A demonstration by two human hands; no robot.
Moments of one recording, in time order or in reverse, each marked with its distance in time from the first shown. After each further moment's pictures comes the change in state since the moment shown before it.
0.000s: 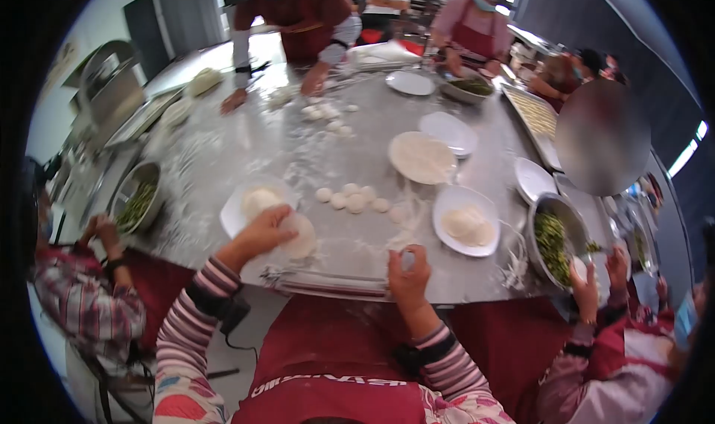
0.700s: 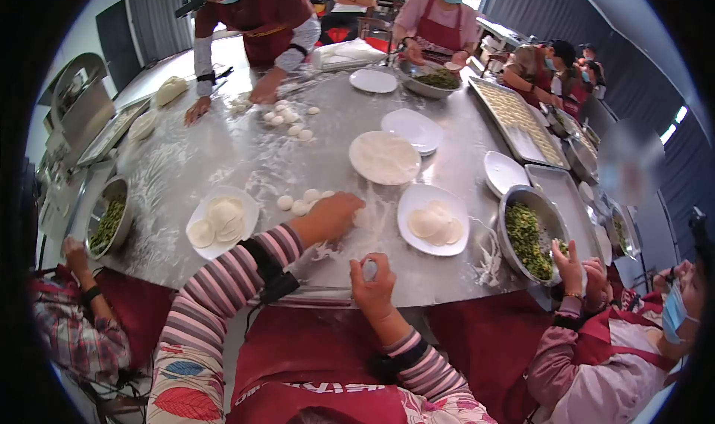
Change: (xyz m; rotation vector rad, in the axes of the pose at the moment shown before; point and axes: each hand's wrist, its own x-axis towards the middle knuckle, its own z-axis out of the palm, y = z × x) left_hand 0.148 0.023 0.135 0.528 0.054 0.704; right_hand -0.002 0.000 -0.001 0.047 -0.007 0.016
